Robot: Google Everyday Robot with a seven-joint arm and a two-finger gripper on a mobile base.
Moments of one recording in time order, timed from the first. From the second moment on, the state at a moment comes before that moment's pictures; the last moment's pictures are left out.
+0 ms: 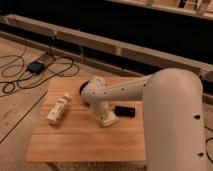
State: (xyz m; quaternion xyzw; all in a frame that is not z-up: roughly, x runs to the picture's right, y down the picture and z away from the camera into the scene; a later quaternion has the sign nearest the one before) arm -0.020 0.174 0.845 -0.25 -0.24 -0.75 0.56
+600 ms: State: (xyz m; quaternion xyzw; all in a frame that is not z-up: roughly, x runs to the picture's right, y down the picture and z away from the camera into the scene) arm -0.080 0.193 0.818 -0.22 -0.36 -0.73 0.54
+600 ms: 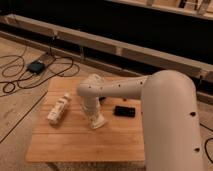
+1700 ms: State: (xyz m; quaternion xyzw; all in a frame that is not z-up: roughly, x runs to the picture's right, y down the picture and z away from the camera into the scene) arm 0.053 0.204 0.805 -0.36 -0.39 -0.63 0.57
